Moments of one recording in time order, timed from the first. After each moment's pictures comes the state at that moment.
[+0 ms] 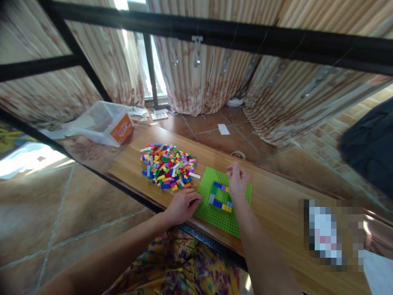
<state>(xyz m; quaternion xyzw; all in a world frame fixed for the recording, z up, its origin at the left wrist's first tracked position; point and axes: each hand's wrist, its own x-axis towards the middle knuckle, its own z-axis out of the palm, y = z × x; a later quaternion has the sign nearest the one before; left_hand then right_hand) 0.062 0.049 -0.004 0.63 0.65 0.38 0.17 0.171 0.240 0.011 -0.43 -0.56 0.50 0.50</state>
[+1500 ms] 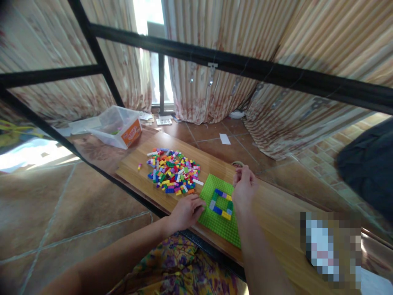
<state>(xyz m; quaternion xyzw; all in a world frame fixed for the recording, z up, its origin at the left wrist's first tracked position) 0.065 0.047 0.000 0.65 0.66 0.34 0.15 0.161 0.224 0.059 -0.42 -0.53 0.50 0.54</state>
